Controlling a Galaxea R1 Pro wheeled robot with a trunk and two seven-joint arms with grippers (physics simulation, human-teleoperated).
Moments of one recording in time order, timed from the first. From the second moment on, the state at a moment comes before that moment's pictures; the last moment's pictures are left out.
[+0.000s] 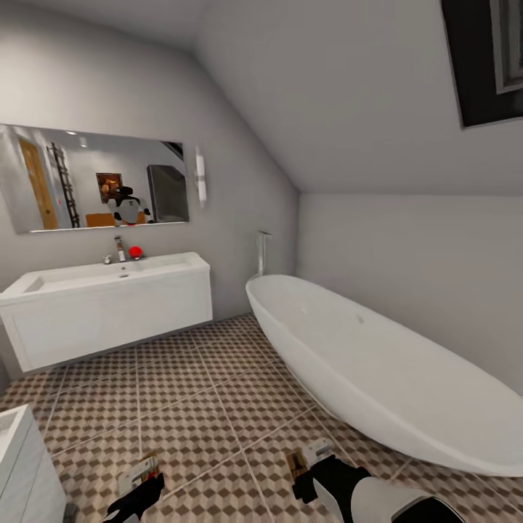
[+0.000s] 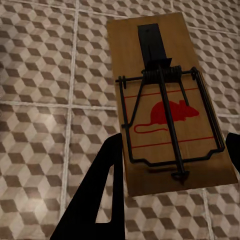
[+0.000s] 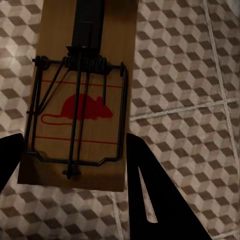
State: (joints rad) left arm -0.54 0.06 0.07 -0.01 0.44 -0.27 0.05; right arm -0.71 0.17 0.32 0.02 0.00 0.25 -0.03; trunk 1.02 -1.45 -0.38
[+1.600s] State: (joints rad) left arm -0.54 0.06 0.07 -0.01 0.44 -0.27 0.05; right arm -0.71 0.17 0.32 0.02 0.00 0.25 -0.03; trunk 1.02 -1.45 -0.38
